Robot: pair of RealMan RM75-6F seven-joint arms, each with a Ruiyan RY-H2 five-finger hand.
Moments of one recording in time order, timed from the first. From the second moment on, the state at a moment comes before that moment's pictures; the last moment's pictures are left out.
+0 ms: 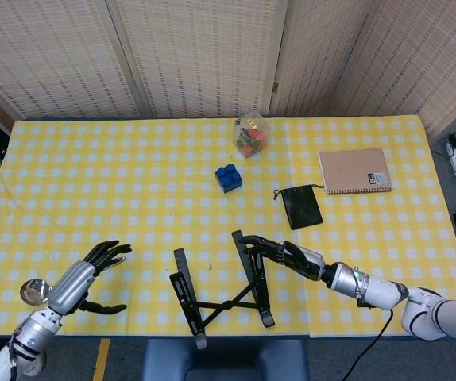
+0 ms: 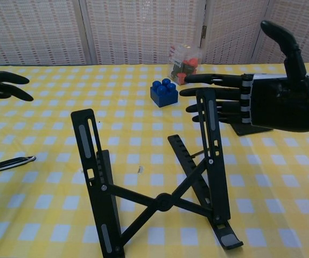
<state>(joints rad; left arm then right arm) -0.36 -1.15 0.03 -1.68 1.78 1.22 -0.49 0.88 -1.37 -0.29 -1.22 -1.89 1.29 1.91</state>
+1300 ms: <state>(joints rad) -0.55 -1.49 -0.03 -1.71 1.54 0.98 -0.03 0.90 -1.32 -0.28 -1.34 -1.86 1.26 1.84</state>
